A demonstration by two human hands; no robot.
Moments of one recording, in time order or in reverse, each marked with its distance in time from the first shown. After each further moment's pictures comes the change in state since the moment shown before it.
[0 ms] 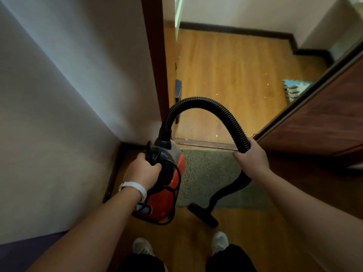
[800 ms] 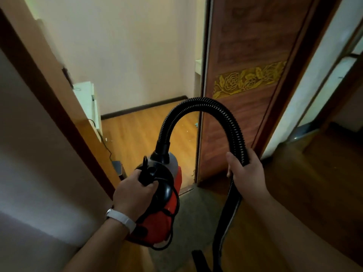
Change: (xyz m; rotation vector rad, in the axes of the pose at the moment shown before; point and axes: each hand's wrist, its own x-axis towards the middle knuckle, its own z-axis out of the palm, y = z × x) left_hand -0.192 0.203 -0.099 0.039 0.025 0.775; right_hand -0.235 -0.057 -0.248 0.676 0.614 -0.074
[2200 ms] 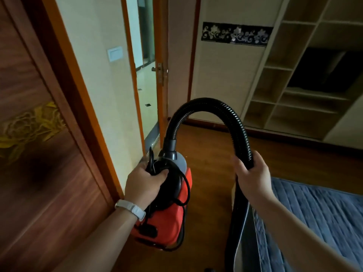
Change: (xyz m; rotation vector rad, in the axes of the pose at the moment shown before) left_hand 0.045 0.626 0.530 -0.374 -0.688 0.504; right_hand 0.233 0.113 -0.599 -0.220 0.938 0.169
